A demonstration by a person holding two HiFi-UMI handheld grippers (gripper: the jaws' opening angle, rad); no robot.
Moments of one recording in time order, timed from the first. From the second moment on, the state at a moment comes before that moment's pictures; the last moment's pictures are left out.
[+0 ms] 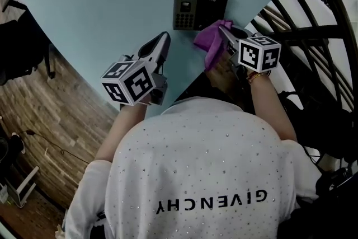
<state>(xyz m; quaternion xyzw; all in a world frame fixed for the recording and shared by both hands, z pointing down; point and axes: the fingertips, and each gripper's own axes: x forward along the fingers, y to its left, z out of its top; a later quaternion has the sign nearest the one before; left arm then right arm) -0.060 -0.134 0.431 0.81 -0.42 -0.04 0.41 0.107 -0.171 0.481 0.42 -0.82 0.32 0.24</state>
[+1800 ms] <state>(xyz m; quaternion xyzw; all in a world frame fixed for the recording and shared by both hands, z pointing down) -0.046 -0.142 0.425 0.80 -0.44 -0.03 0.40 0.116 -0.149 0.494 0.36 -0.83 0.32 0.29</state>
